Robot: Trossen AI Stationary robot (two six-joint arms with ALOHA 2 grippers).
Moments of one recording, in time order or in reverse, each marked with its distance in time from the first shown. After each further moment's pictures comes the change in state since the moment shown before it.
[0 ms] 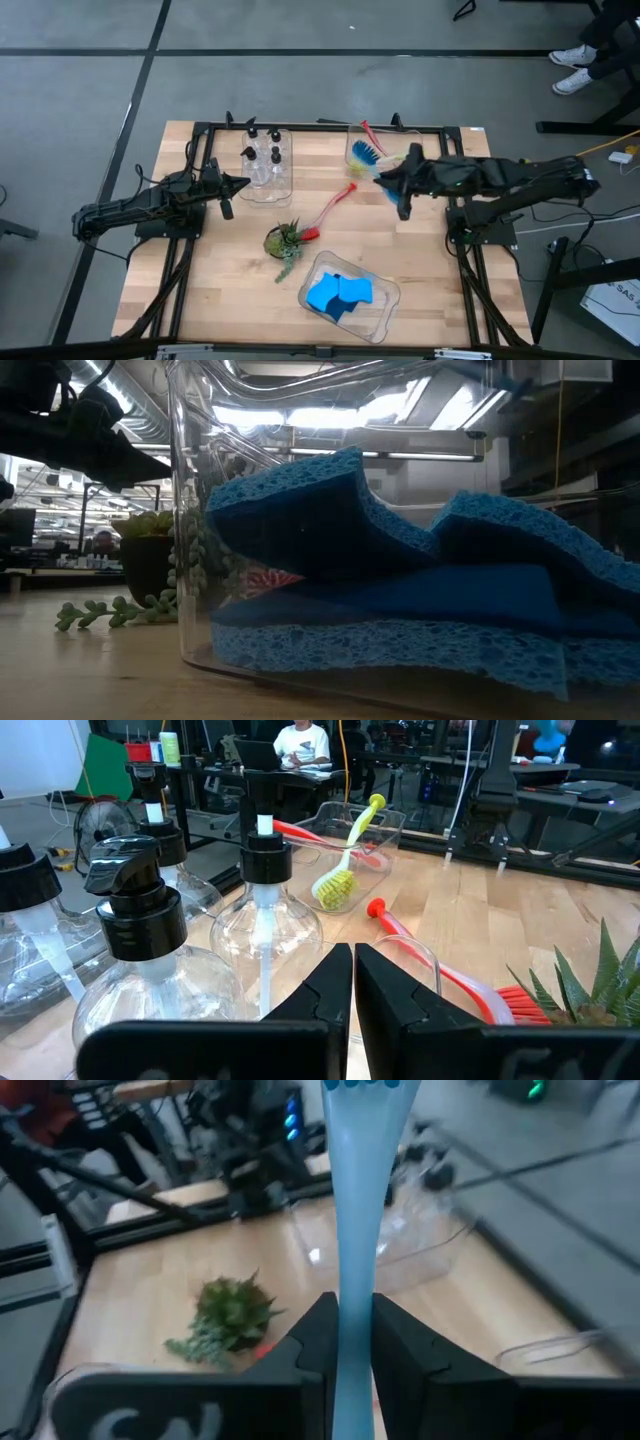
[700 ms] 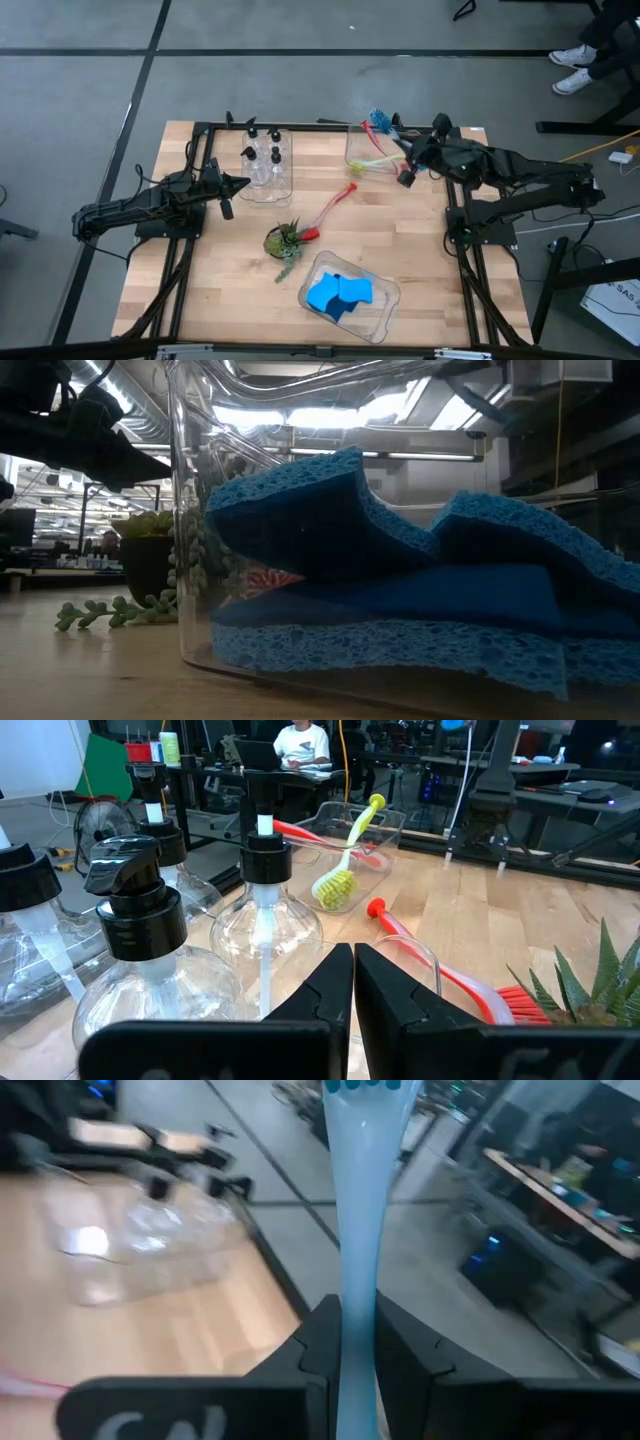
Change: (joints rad) left arm 0.000 0.000 0.000 0.000 0.000 0.000; right arm -0.141 -0.062 0.000 -0.043 0.348 -0.437
